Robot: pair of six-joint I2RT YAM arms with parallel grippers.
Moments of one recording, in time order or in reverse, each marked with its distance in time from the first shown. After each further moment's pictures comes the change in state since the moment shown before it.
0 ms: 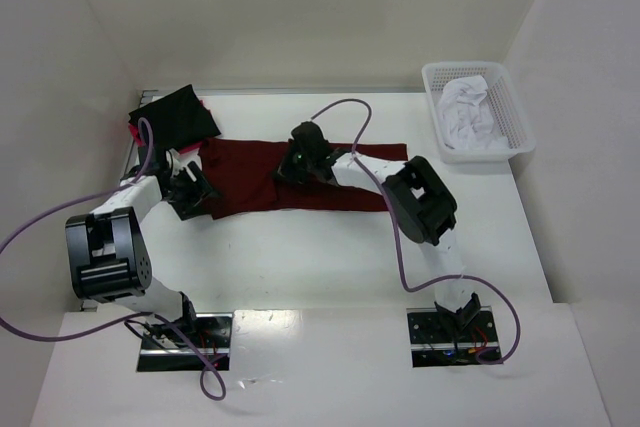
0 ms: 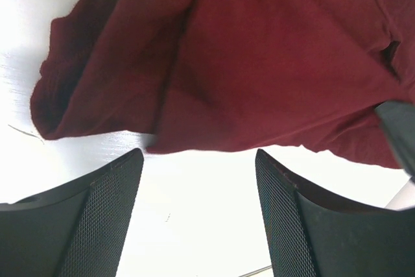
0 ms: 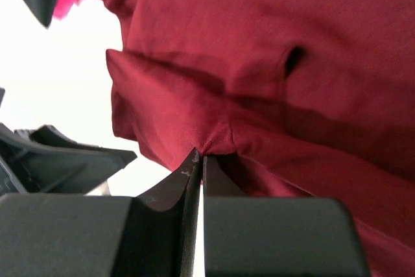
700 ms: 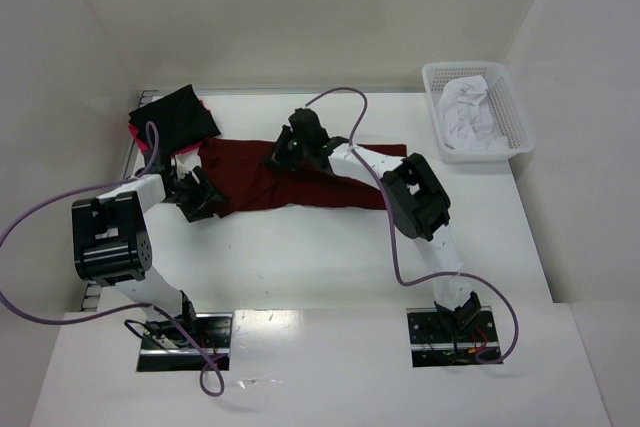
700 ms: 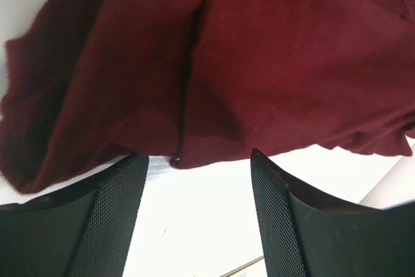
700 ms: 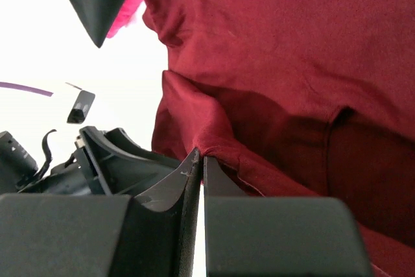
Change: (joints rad) left arm 0.000 0.111 -0.007 0.065 0.087 -0.002; right arm -0.024 0.068 0.158 -0.004 -0.070 0.001
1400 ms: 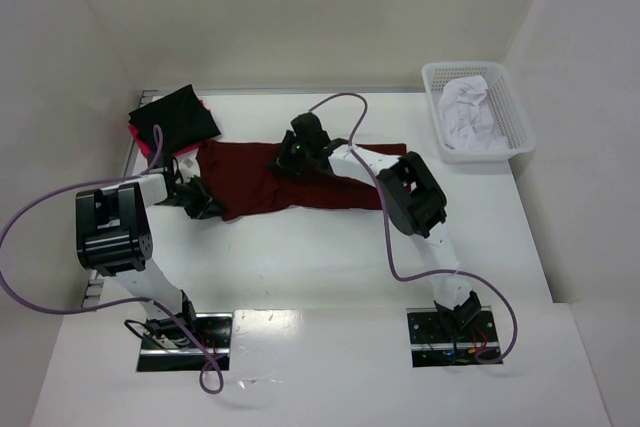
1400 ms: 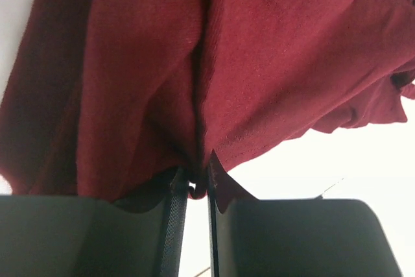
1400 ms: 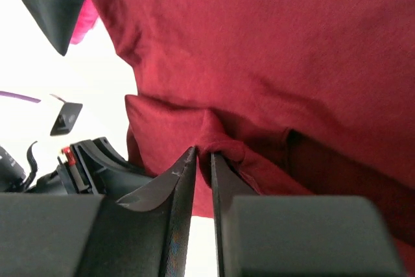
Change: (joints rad) left arm 0.003 0.072 0.001 -0.001 0.115 0.051; right arm -0.023 0.047 0.005 -0.029 -0.003 -0.003
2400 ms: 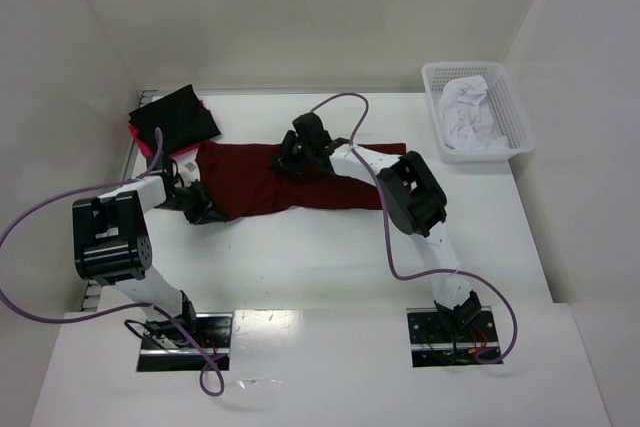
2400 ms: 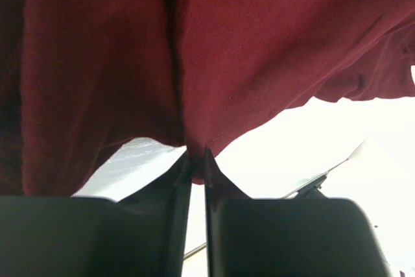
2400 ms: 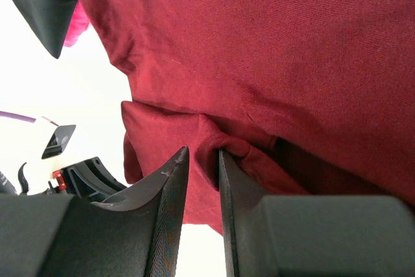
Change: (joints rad) left arm 0.000 -0.067 -0.020 -0.110 0.017 0.047; right arm -0.005 0.005 0.000 -0.009 -0.001 -0.008
